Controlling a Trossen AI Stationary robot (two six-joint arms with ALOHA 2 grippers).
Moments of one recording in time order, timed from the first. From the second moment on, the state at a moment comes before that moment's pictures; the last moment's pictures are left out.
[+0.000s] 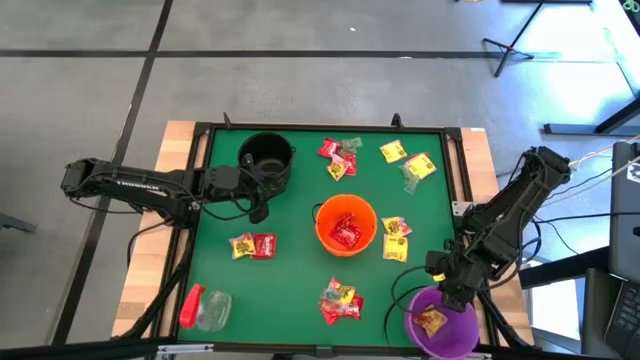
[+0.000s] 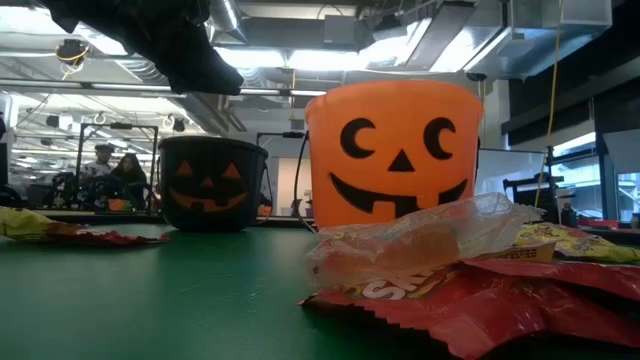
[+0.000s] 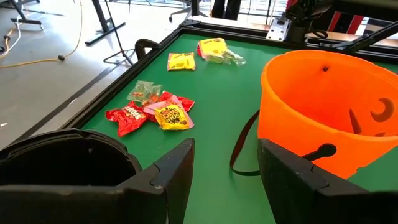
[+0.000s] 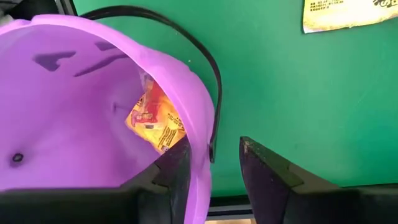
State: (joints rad) left arm 0.03 0.93 0.57 -0.05 -0.33 -0.15; right arm 0.90 1.21 0.98 -1.03 -0.05 1.17
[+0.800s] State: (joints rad) left arm 0.03 0.93 0.57 -0.07 -0.33 -0.15; right arm 0.76 1.19 0.98 -1.18 0.01 0.95
